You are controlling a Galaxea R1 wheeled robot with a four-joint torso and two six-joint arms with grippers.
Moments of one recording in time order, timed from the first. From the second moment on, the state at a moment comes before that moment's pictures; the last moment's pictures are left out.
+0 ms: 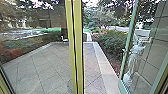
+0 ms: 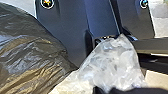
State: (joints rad) left arm 1.53 3.01 -2.72 -0.37 0.09 0.39; right arm -1.58 3.03 -2.70 -0.20 0.00 0.19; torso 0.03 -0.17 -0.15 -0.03
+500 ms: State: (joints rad) left arm 1.53 3.01 -2.72 -0.37 0.09 0.39; right arm -1.58 3.03 -2.70 -0.20 0.00 0.19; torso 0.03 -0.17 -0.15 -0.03
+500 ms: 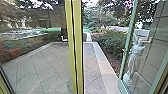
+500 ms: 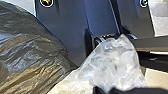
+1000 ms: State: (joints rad) left arm 1.53 3.02 -2.72 -0.37 0.09 0.39; right arm -1.58 3.03 -2.70 -0.20 -0.01 0.20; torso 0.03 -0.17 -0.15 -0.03
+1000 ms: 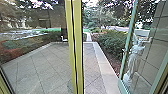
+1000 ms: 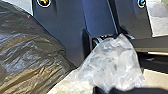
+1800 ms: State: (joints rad) left arm 1.53 3.02 -2.72 -0.37 0.09 0.39; right arm -1.58 3.05 -2.72 -0.19 -0.02 0.20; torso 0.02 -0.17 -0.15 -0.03
